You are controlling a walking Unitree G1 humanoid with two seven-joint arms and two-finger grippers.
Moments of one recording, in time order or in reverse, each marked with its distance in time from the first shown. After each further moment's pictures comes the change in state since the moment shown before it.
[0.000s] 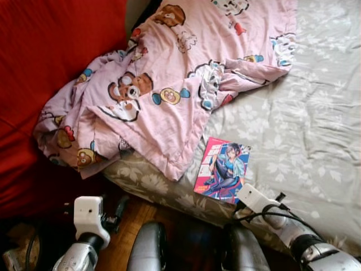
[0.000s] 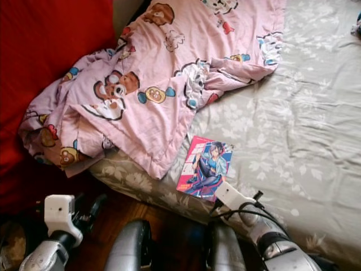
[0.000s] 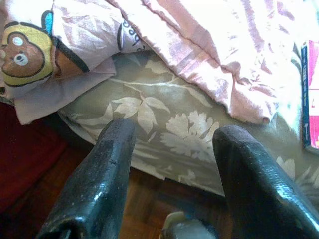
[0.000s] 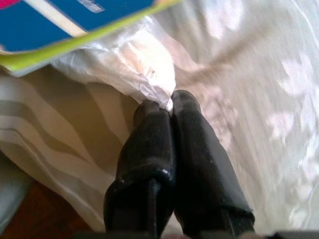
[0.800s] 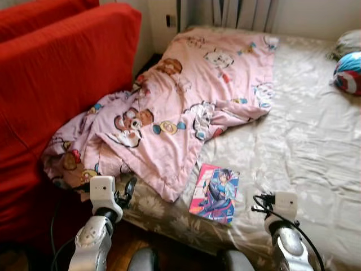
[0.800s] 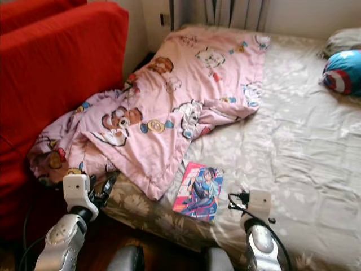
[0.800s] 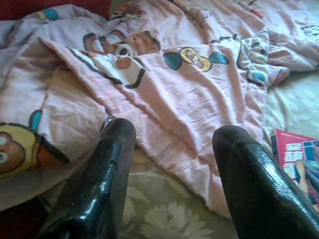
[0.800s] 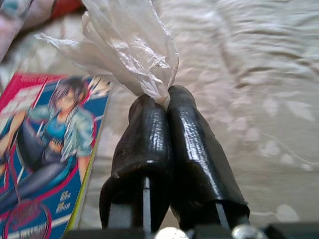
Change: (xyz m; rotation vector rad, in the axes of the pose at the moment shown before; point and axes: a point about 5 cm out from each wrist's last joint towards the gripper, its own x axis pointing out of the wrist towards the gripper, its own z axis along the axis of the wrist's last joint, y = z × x) left arm 0.052 -0.003 -0.006 -0.036 -0.038 0.023; right arm -0.028 0.023 -0.019 0.961 -0.329 -0.245
